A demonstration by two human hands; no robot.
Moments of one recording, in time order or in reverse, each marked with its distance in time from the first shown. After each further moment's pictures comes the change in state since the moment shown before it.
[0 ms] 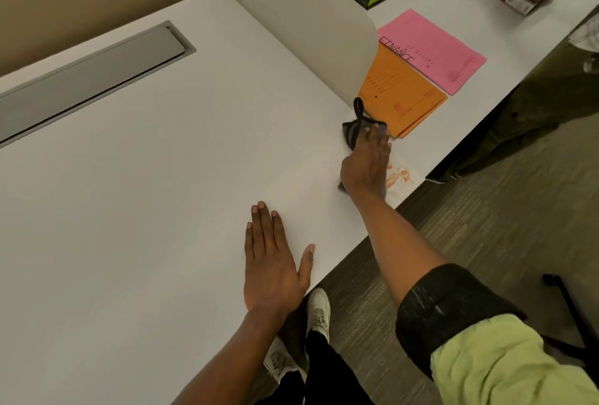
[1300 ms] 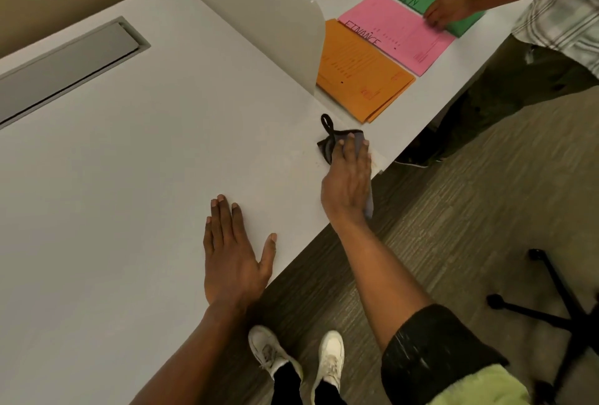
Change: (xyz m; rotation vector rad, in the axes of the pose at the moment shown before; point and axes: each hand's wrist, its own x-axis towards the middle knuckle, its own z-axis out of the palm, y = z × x) left_hand -0.002 0.007 -0.007 0.006 -0.004 -0.033; right_hand -0.055 0.047 -0.025 -0.082 -0.052 -0.017
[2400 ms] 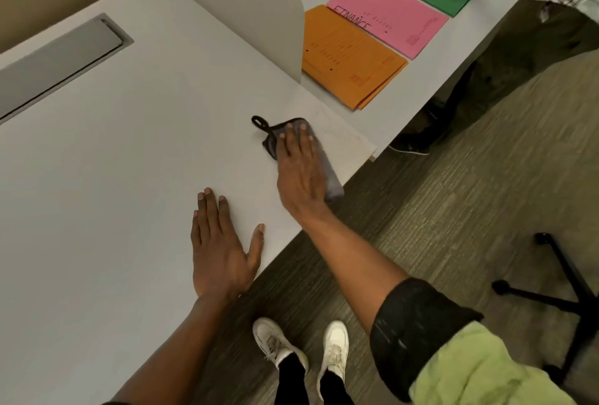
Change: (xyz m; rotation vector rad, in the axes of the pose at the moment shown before) left_hand 0.000 0.001 0.003 0.021 0.039 0.009; right_hand -0.020 -0.038 -0.002 -0.027 -0.086 -0.346
